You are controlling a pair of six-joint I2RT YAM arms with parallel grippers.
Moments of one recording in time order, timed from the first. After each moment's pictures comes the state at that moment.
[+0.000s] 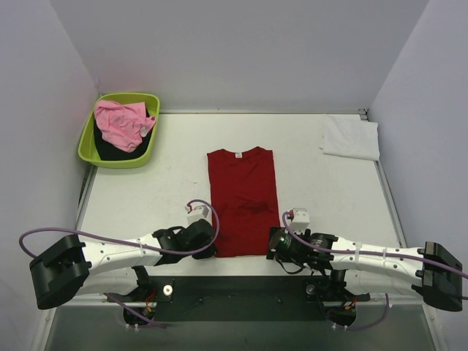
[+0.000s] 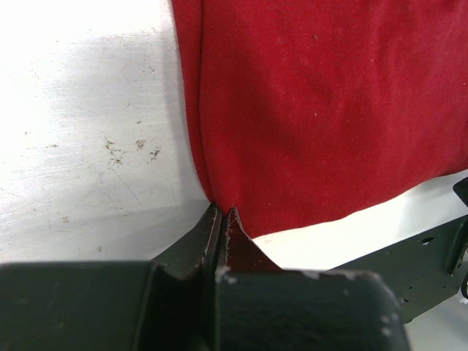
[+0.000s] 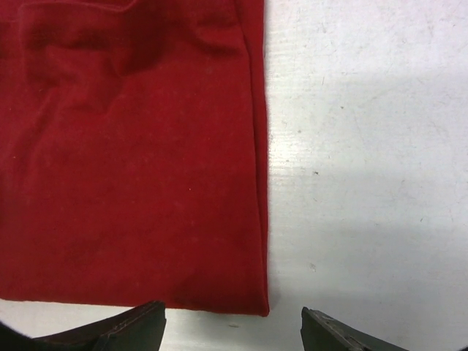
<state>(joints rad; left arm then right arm) -1.08 1.15 0.41 -0.21 -0.20 -1.13 1.19 0.98 0.43 -0.62 0.48 1.13</state>
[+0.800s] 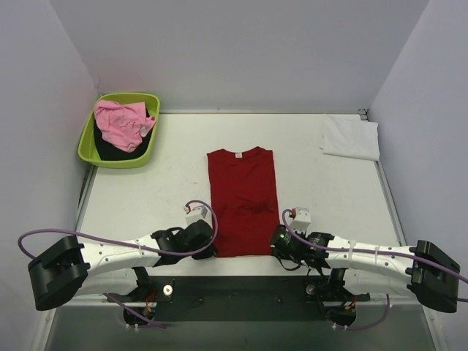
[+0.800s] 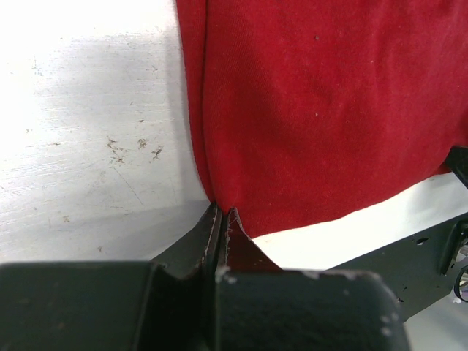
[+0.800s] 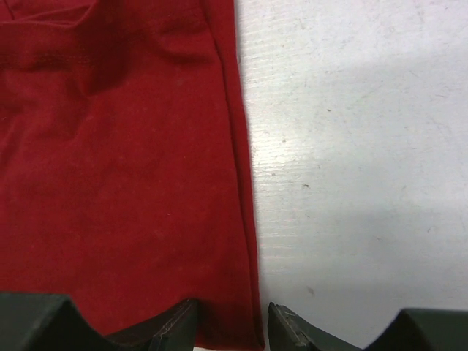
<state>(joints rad) -1.08 1.13 0.39 -0.20 -0.20 -1.14 1.12 1.03 0.38 -0.51 0.48 1.16</state>
